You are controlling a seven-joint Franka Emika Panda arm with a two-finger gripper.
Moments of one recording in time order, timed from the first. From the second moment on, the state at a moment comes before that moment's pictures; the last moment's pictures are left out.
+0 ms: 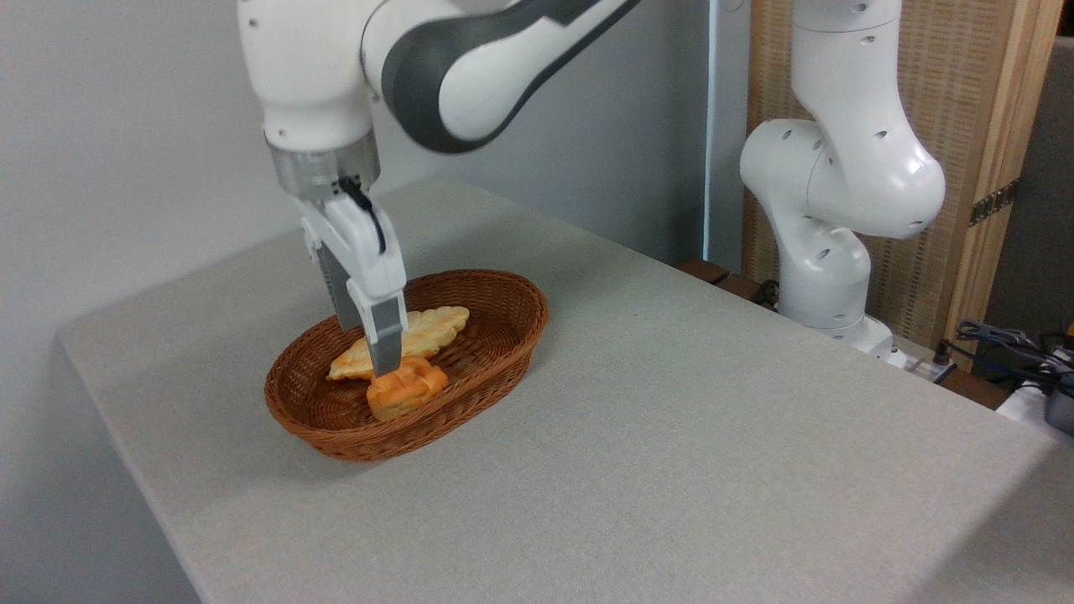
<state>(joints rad) -0.01 0.06 -0.20 -1.81 -0.15 1.92 0.73</state>
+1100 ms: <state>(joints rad) -0.06 -0.01 0.01 -1.61 -0.10 1.58 0.78</state>
